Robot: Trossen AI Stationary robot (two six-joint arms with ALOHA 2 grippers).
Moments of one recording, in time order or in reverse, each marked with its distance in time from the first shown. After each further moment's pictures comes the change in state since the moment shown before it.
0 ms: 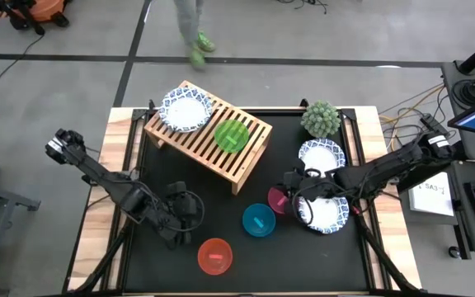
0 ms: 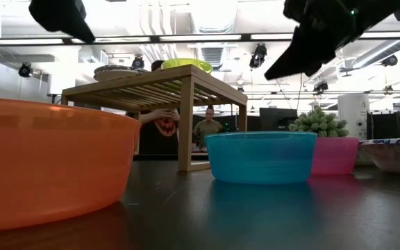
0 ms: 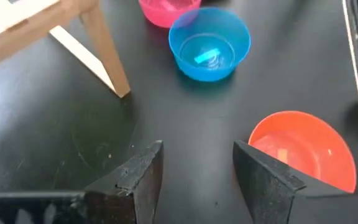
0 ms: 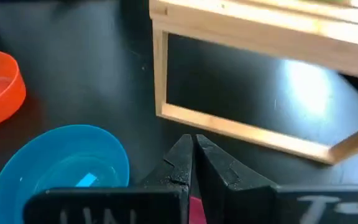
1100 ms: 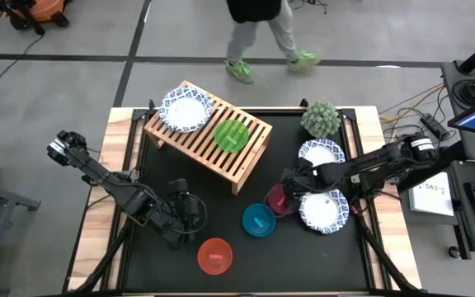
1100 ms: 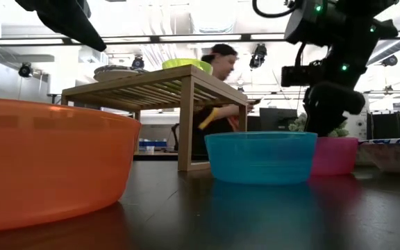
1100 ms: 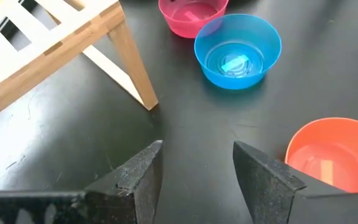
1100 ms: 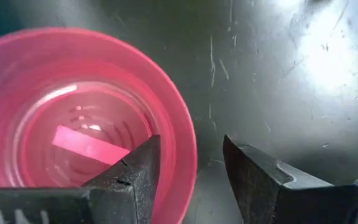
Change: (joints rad) left arm 0.000 0.033 -0.011 0.012 -0.122 0.066; right arm -0.146 0.206 0.072 -0.468 -0.136 0.150
